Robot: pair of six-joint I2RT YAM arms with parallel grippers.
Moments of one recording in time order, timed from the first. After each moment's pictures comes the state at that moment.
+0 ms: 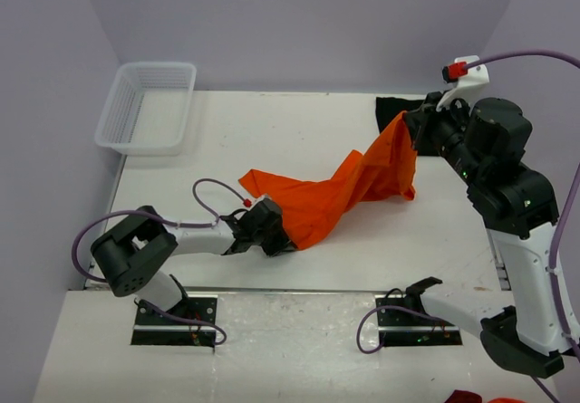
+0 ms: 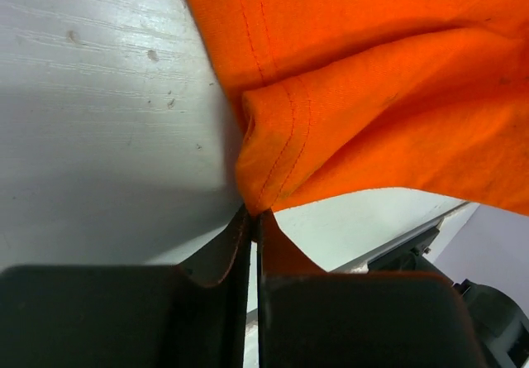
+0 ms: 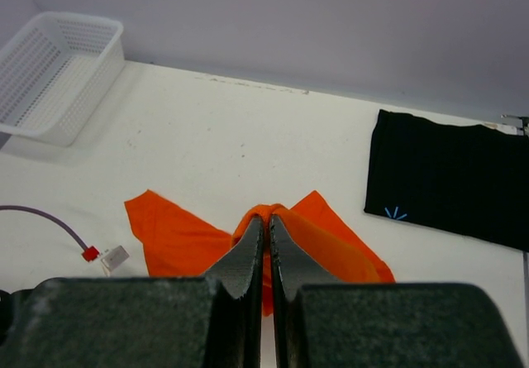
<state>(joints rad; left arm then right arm) -0.89 1.54 0.59 0.03 0.06 -1.35 0.41 1.06 1.70 -0.84 0.12 0.11</state>
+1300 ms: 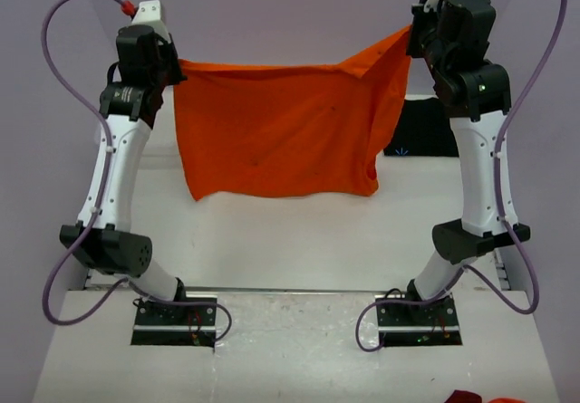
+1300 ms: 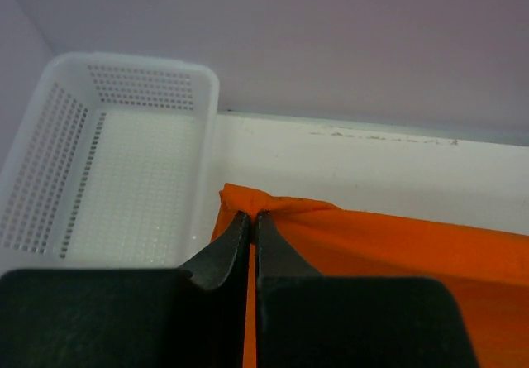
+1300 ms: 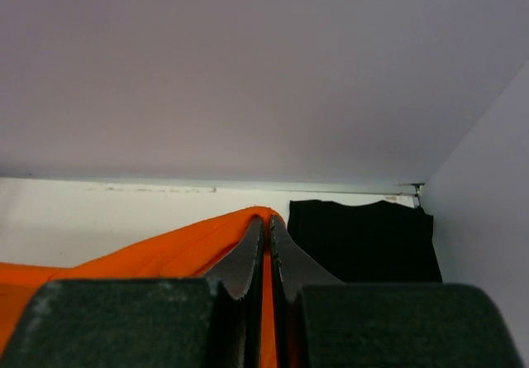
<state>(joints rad) -0.11 1.55 1.86 -0.62 -0.17 -0.16 0.27 1.71 2.44 -0.85 0.28 0.01</state>
